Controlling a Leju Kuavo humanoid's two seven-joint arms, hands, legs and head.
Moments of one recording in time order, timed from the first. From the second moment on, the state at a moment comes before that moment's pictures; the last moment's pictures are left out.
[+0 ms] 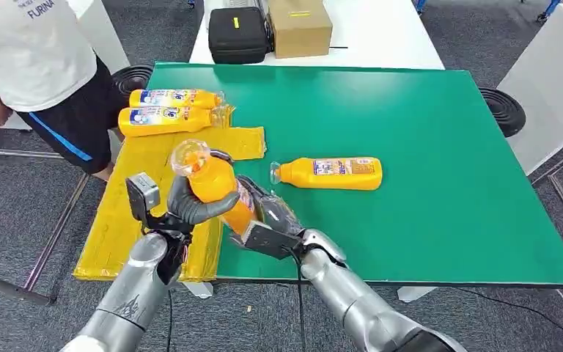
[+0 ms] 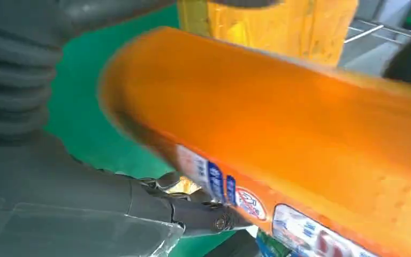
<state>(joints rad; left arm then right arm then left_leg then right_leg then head) -0.44 -0.16 -0.31 -1.03 0.04 -0.20 -0.60 -0.56 0.24 0.50 -0.60 0.56 -0.07 -0.67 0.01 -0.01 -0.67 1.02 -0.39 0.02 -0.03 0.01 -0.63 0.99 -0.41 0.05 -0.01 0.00</state>
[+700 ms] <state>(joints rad) -0.64 0.05 -0.28 -0.95 -0.99 0.27 -0.37 -0.31 0.14 0.35 -1.03 0.66 0.01 -0.64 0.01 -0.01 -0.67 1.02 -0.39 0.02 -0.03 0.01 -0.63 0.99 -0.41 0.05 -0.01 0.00</state>
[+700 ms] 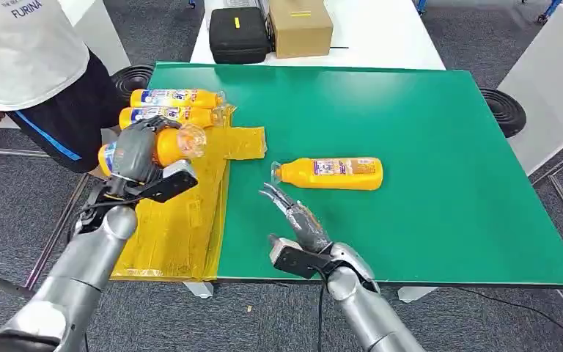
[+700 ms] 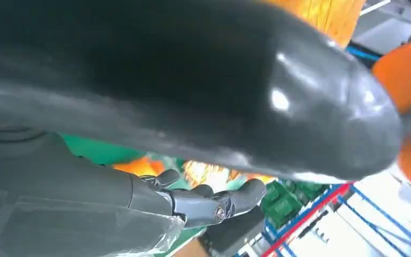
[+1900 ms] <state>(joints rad) -0.96 0.11 -0.68 -0.38 -1.06 -0.22 -0.33 -0.23 0.11 0.23 -1.20 0.70 0.02 -0.64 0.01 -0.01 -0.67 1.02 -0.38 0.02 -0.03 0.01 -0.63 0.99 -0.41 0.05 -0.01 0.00</state>
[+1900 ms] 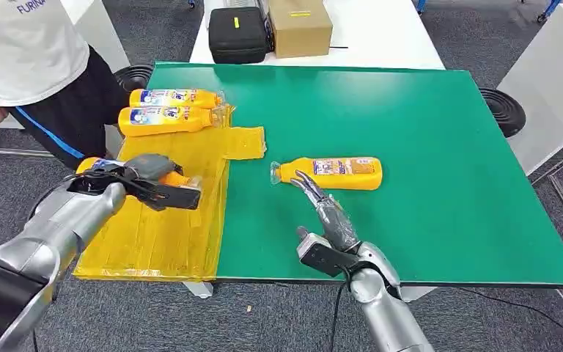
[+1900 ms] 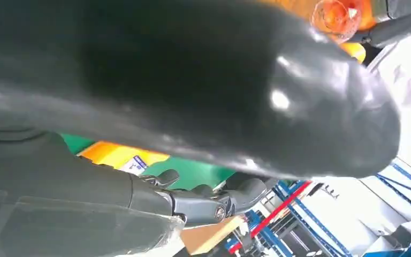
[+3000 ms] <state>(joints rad) -0.82 0.04 -0.63 -0.34 -1.05 0.04 -0.22 -0.23 0.12 0.20 -1.17 0.71 0.01 -0.64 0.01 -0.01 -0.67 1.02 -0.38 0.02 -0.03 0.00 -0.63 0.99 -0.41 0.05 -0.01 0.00</state>
